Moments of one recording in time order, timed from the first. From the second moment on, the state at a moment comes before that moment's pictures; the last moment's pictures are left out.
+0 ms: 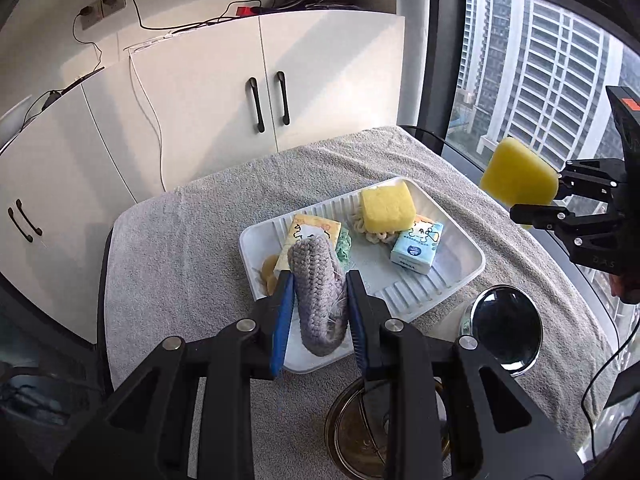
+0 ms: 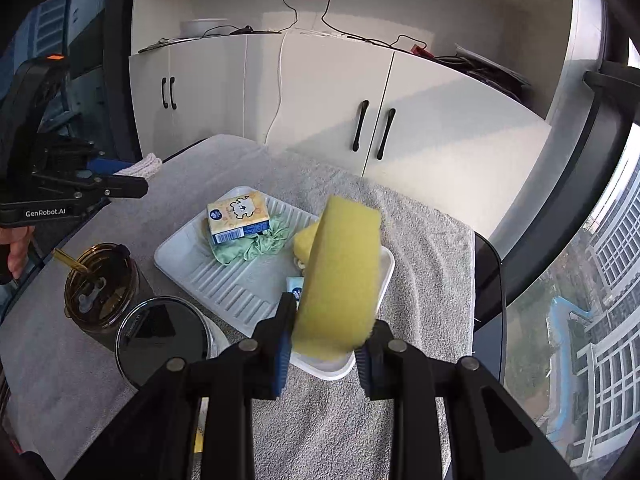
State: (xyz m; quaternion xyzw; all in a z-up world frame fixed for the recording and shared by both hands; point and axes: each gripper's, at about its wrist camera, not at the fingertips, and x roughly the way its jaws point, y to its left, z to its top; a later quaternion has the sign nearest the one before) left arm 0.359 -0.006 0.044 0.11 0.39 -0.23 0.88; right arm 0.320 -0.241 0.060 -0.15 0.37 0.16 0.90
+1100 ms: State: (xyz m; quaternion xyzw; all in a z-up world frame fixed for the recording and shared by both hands) left arm 0.454 -0.100 -0.023 0.24 0.50 -0.31 0.77; right arm 0.419 -0.209 -0.036 -0.15 0.48 0.22 0.84
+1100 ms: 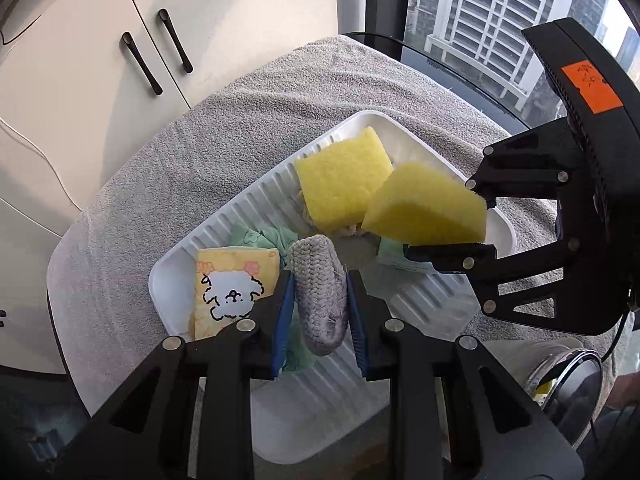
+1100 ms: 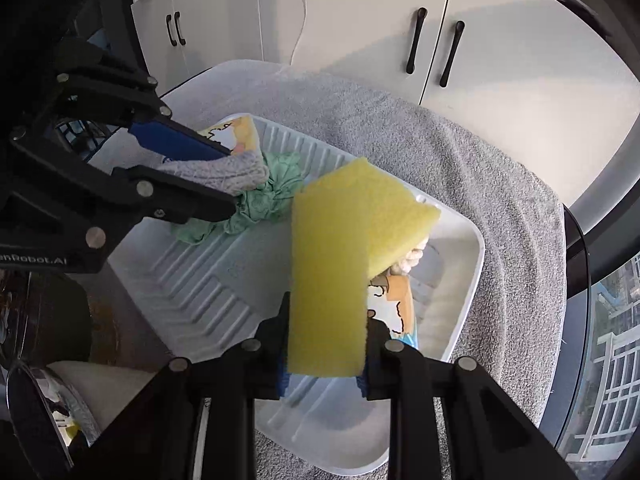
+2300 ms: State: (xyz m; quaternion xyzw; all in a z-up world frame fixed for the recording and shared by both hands) left arm 0.459 -0.108 -0.020 0.29 0.49 -0.28 0.78; right arm 0.402 -0.223 -0.026 -0.14 0.47 0.21 0.85
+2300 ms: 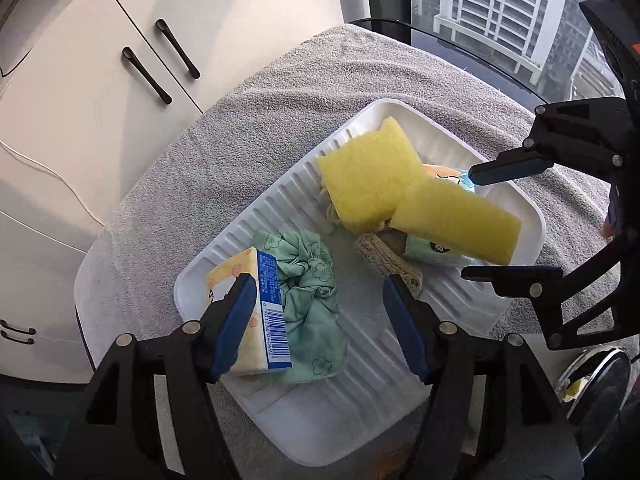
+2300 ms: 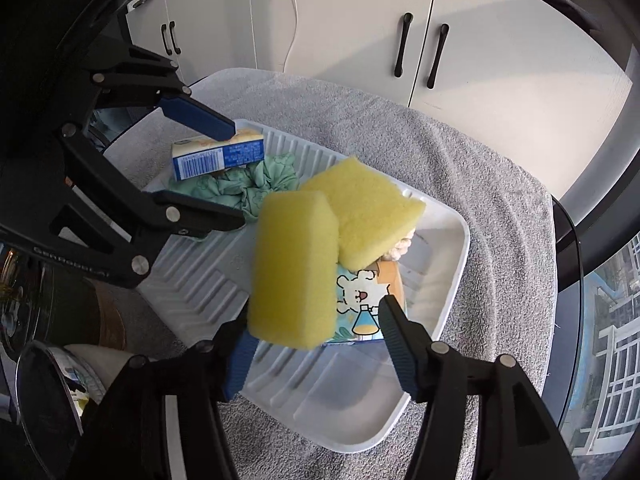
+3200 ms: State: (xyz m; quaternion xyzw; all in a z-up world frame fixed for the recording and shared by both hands) left arm 0.422 -0.028 0.035 0.15 0.44 -0.21 0.86; right arm 0.355 -0.258 0.003 -0.09 0.45 0.17 0.87
